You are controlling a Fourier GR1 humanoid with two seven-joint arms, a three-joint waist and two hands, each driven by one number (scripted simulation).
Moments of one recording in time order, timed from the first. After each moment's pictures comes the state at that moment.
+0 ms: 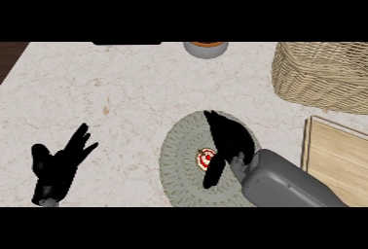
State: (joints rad) left arm 0.07 0.39 -0.20 -1.49 0.29 0.19 0.18; right arm -0.64 -0.33 0.81 -1.49 0.16 0.05 1.09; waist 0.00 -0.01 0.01
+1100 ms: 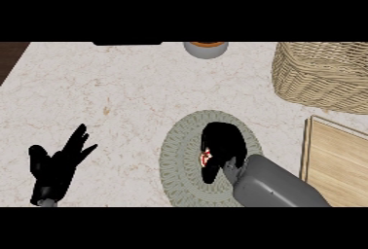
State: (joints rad) left arm 0.07 0.37 -0.16 -1.47 0.28 0.16 0.16; right arm -0.61 -0.28 0.86 -1.40 0.37 0.07 1.01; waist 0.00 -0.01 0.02
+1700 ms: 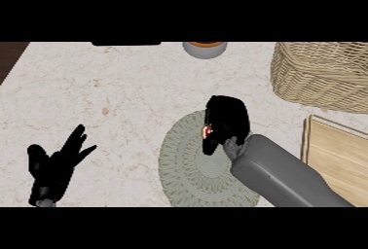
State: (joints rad) left arm 0.08 0.37 -0.15 -1.47 0.27 0.16 0.18; right arm -0.72 -0.27 0.77 -1.34 0.56 0.00 1.02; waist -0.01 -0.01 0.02
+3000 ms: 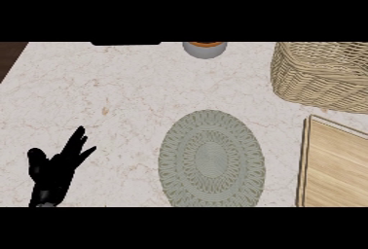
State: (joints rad) left arm 0.10 0.35 -0.15 -1.51 0.24 0.17 0.19; right arm -0.98 -0.53 0.03 -1.58 0.56 -0.13 1.05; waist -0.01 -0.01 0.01
